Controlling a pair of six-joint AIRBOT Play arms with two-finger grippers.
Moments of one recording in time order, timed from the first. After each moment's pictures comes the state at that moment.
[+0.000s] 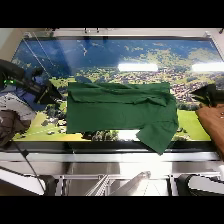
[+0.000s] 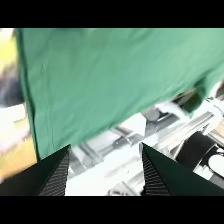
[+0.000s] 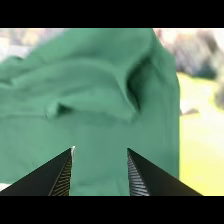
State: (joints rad) left arm 0.27 -1.74 1.47 -2.22 1.70 1.72; right arm -0.64 -1.40 1.05 -0.65 1.30 0.99
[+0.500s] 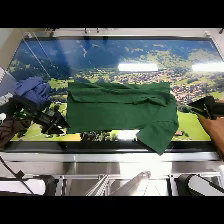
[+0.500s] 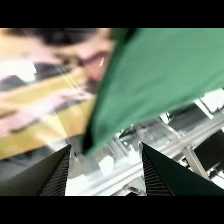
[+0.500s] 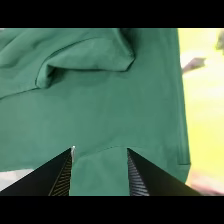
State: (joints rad) left arm 0.30 -1.60 0.91 -2.17 1.44 1.80; right arm -0.66 -1.21 0.84 -0.68 1.29 1.02
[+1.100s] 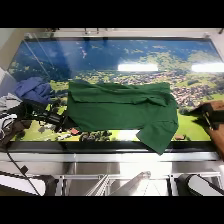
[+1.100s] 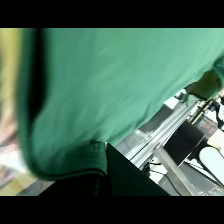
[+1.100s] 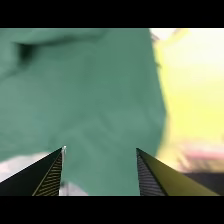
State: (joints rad) left arm 0.23 -1.72 0.90 -2.40 1.39 2.00; right arm -0.66 -1.17 0.79 -0.90 1.34 1.29
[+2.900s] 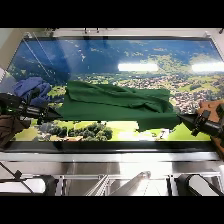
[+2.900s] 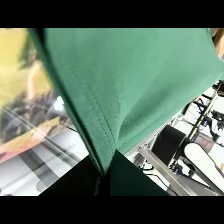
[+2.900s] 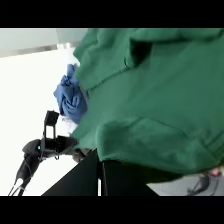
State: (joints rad) left arm 0.43 -1.56 0.99 -2.40 1.57 2.02; right arm -0.78 -1.08 0.41 -0.28 1.46 0.94
